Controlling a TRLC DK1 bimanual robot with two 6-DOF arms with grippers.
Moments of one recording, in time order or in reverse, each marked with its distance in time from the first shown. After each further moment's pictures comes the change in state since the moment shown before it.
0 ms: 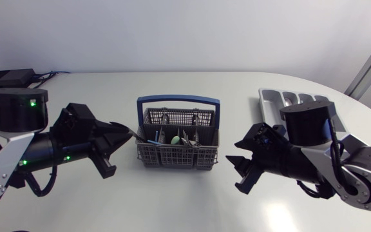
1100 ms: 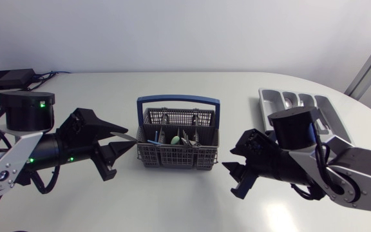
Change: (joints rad) left arm 0.021 0.083 0.008 0.033 0.039 0.117; right arm 0.026 0.073 -0.002 0.013 0.001 0.001
